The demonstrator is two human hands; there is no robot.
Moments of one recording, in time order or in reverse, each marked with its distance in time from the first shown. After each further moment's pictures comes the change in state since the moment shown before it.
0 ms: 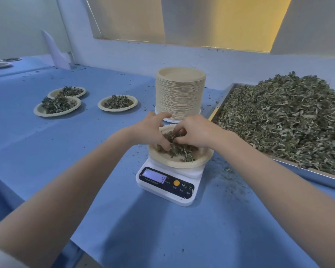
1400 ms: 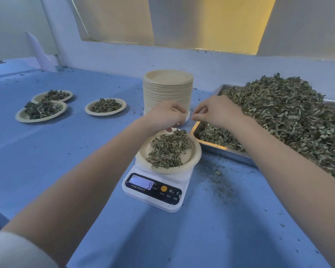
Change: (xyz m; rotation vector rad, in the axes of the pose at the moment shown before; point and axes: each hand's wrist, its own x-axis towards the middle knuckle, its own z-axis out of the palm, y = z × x) left_hand 0.031 0.063 0.007 -0.384 0.109 0.048; right_hand -0.017 0.055 -0.047 0.051 0.208 0.305
